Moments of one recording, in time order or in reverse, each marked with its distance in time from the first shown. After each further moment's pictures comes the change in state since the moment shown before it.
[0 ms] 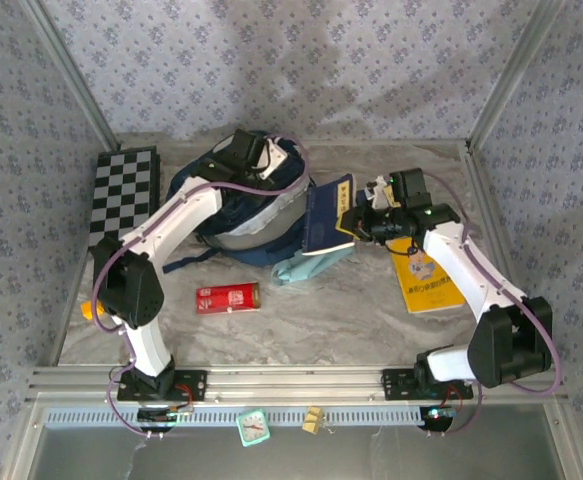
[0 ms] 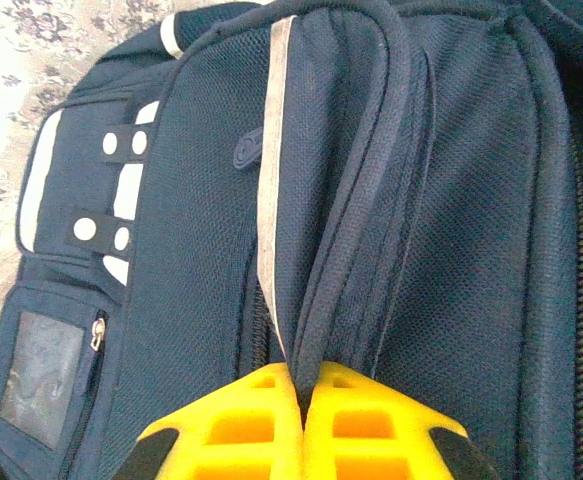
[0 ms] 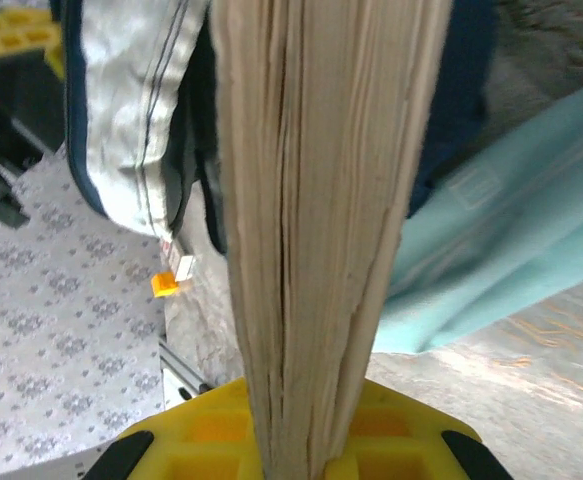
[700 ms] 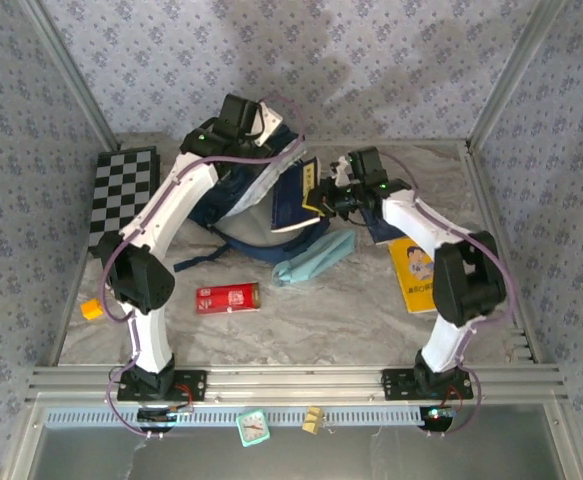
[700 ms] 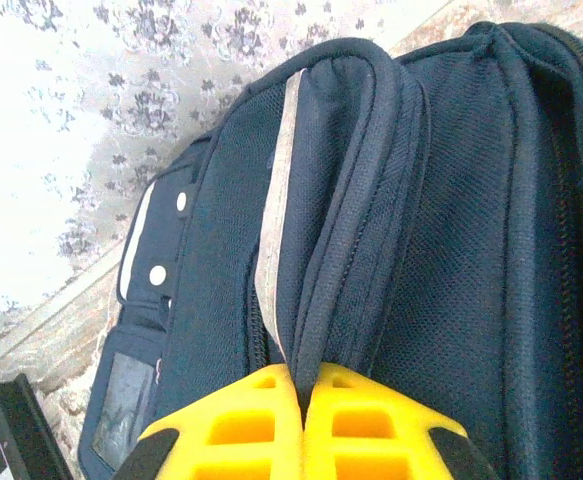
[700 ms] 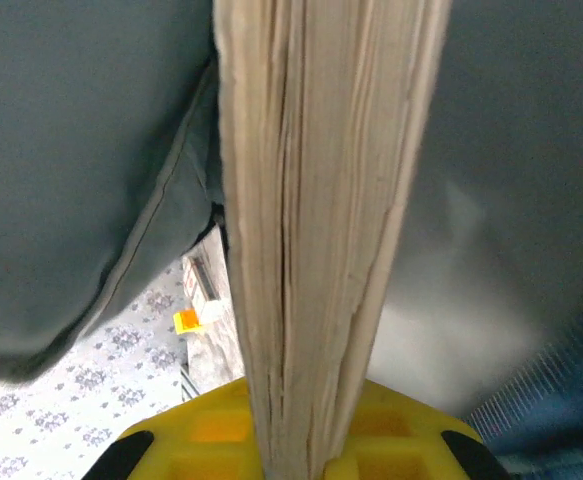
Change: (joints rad) left arm 0.048 0.132 0.384 -0.147 0.017 0.000; right arm 0.097 0.445 0.284 0.236 -0.019 0.097
